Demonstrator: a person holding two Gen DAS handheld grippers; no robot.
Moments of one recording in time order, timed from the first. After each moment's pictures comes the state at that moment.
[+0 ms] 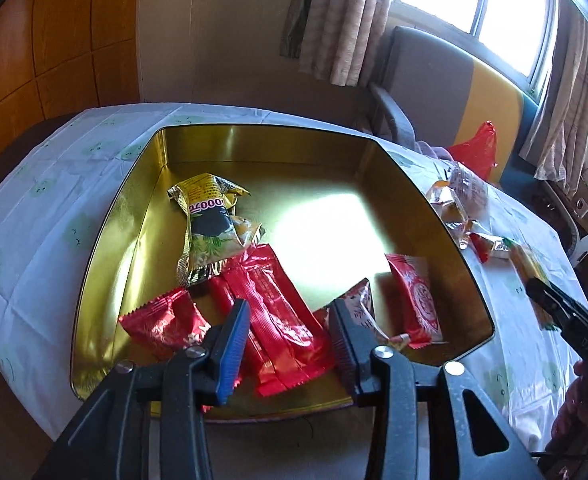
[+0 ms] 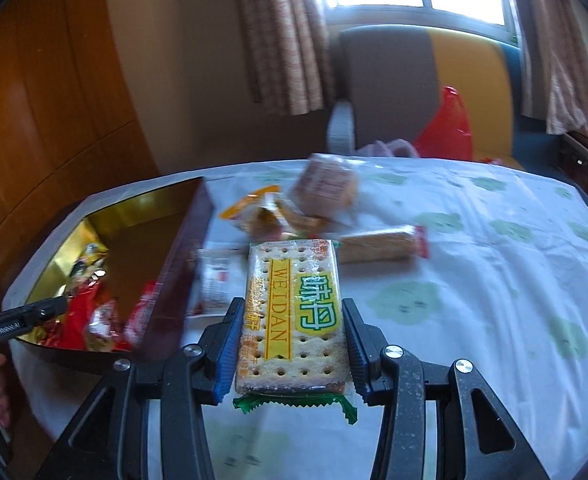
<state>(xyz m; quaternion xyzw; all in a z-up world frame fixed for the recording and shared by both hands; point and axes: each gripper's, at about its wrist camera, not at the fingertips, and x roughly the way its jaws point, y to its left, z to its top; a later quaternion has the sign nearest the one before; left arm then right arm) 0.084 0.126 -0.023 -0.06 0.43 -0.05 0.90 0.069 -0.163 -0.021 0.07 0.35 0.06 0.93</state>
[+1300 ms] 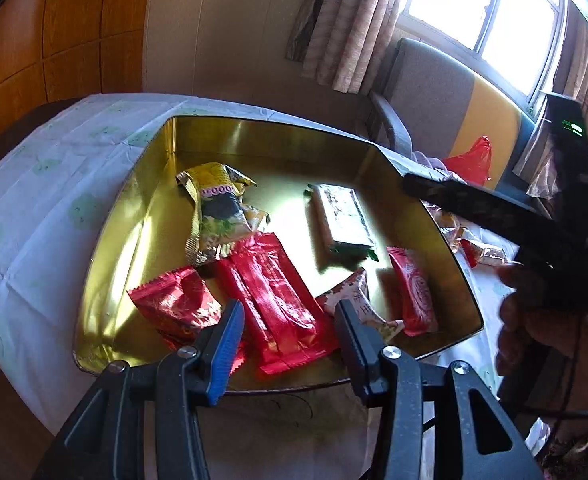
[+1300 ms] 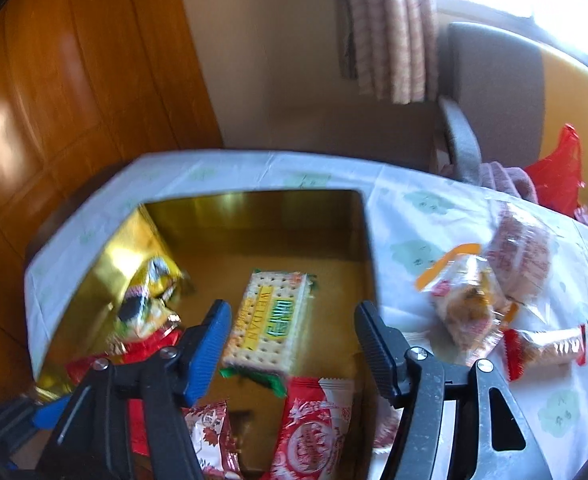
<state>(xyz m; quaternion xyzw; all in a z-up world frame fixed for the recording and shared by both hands) 0.071 0.141 -0.028 -0.10 0.42 -0.06 0.90 0.178 -0.027 -0.014 0.04 0.38 0.16 0.91</state>
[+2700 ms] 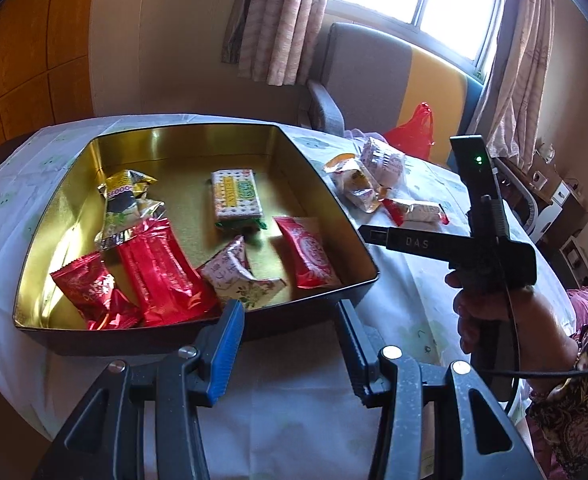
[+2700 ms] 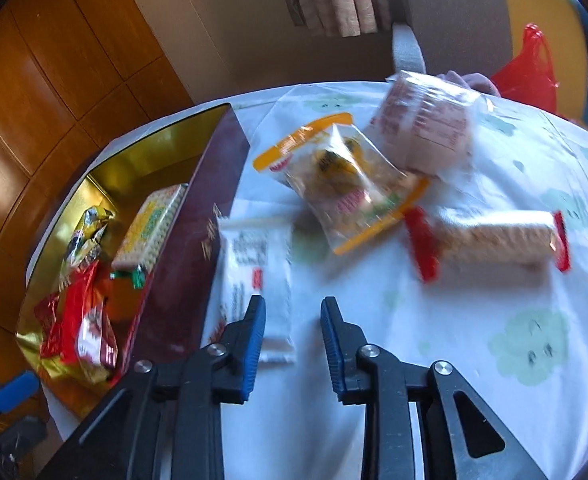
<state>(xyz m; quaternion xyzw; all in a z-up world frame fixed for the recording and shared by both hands) 0.035 0.062 -0.016 -0.04 0.41 -0.13 0.90 0.160 -0.145 -0.072 0.09 0.47 0.15 0.86</state>
